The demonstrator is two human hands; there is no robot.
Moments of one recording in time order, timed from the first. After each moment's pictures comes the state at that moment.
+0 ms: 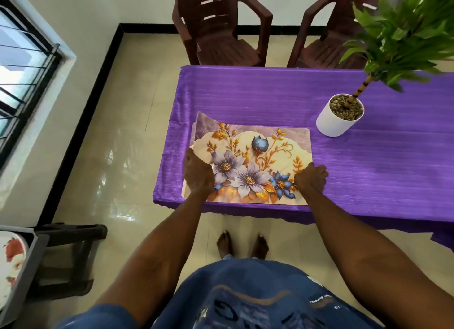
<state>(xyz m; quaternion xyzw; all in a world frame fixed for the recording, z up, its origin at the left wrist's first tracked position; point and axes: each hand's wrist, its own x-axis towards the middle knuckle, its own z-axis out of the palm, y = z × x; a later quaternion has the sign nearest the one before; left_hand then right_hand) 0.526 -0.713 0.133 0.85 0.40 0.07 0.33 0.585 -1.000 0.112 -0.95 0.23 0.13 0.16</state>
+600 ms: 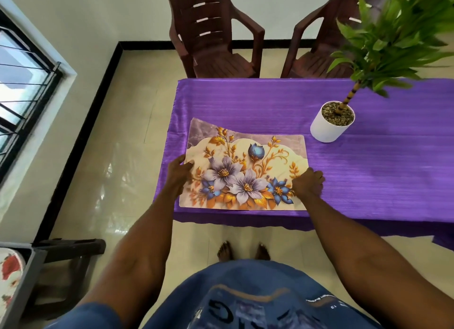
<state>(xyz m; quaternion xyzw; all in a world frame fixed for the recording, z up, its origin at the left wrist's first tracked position) 0.530 -0.637 0.137 0.72 0.35 -0.02 0.60 0.584 -1.000 0.118 -0.94 0.26 0.13 0.20</state>
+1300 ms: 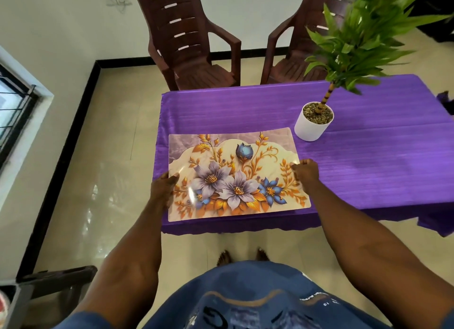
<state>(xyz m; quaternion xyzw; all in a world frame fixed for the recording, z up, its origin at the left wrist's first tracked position) 0.517 -0.611 0.129 0.62 0.37 -0.06 0.69 0.600 -1.022 0.145 -0.80 0.32 0.07 0.51</state>
